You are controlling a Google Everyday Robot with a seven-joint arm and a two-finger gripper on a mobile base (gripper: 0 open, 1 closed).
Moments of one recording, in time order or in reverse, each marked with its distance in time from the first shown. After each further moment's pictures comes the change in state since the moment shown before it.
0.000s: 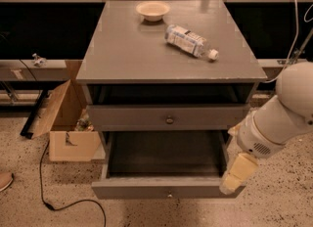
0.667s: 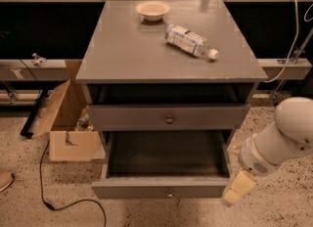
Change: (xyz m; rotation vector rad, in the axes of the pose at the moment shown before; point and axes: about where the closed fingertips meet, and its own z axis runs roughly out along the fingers) arm 0.044 -0.007 0.068 -0.057 -0.043 0.043
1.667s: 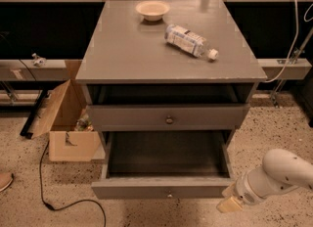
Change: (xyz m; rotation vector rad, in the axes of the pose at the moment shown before) arm 0.101 -0.036 0.159 -0.043 -0.041 0.211
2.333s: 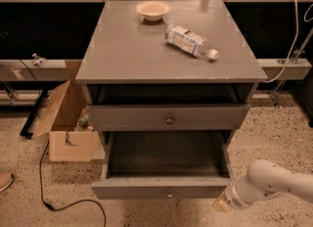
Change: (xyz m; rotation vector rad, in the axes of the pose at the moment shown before) arm 0.015 -0.019 0.066 0.032 0.029 0.074
